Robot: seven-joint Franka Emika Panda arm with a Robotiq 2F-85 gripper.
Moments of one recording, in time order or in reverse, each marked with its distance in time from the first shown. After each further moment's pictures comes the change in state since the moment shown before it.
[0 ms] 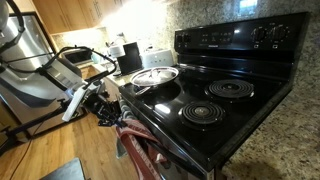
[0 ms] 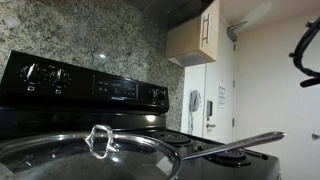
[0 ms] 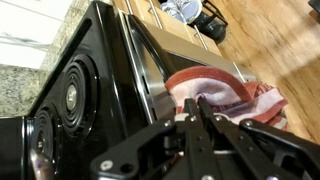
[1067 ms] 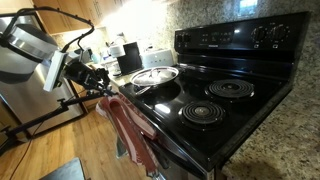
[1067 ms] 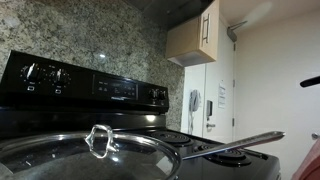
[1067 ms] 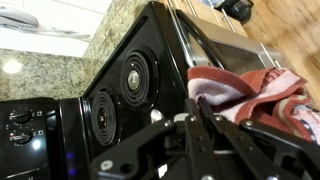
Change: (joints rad) arm 0.031 -0.315 0.027 -0.005 0.112 -0.057 -0.192
